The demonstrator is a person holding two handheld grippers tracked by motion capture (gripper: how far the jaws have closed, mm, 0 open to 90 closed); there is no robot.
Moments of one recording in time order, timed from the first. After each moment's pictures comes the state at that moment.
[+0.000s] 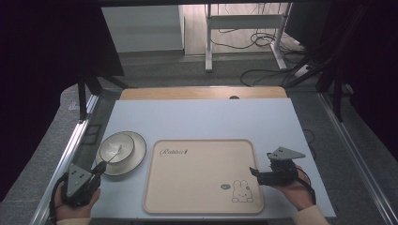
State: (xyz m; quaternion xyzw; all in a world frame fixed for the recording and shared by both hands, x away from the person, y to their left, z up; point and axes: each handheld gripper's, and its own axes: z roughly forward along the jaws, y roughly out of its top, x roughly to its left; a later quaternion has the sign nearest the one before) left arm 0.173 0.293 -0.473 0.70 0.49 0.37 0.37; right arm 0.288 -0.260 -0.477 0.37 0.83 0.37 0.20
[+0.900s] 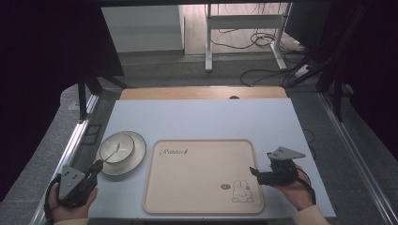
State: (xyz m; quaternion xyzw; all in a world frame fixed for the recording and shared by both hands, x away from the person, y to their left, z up) left arm 0.167 0.296 -0.465 0.67 0.49 0.38 0.39; right arm 0.288 -0.260 -0.477 0.38 0.83 0.37 0.20
